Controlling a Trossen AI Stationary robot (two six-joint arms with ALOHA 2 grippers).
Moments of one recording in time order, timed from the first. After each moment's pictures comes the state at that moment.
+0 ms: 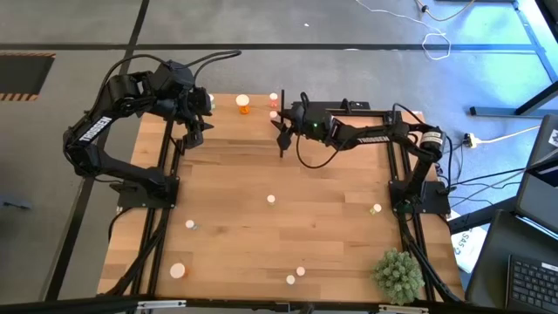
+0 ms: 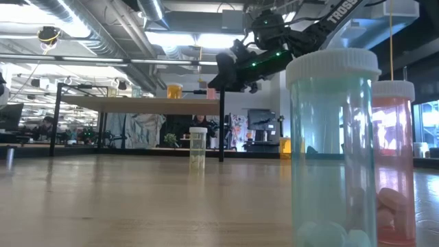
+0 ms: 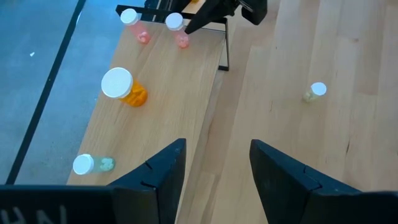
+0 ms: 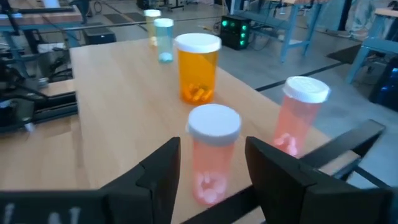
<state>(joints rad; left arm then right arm) 0.46 1.24 1.79 -1.38 -0.04 0.24 -0.37 1.81 1.07 0.53 0.13 0.02</state>
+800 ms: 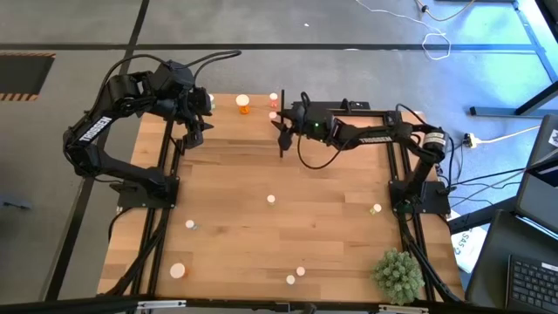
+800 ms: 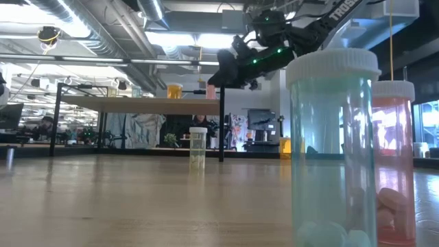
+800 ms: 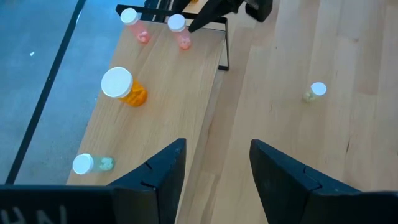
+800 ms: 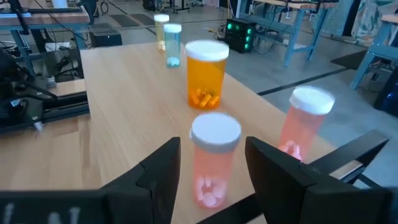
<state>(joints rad) 0.46 1.24 1.79 -1.38 -0.04 0.24 -0.37 1.79 1.07 0.52 0.11 0.00</state>
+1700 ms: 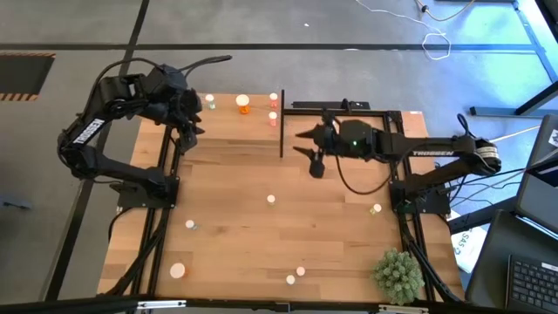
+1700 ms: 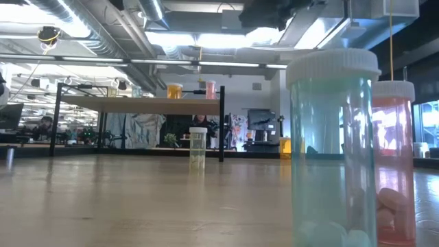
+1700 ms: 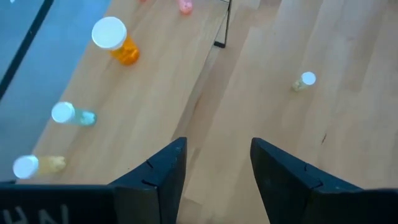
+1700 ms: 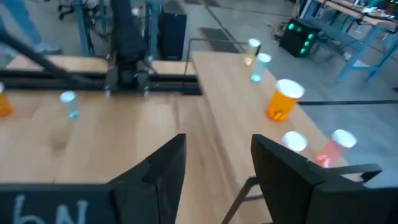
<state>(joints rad) 0.46 1.20 1.79 -1.48 -0.03 0.06 -0.11 1.30 1.07 -0.07 0.16 -0.11</state>
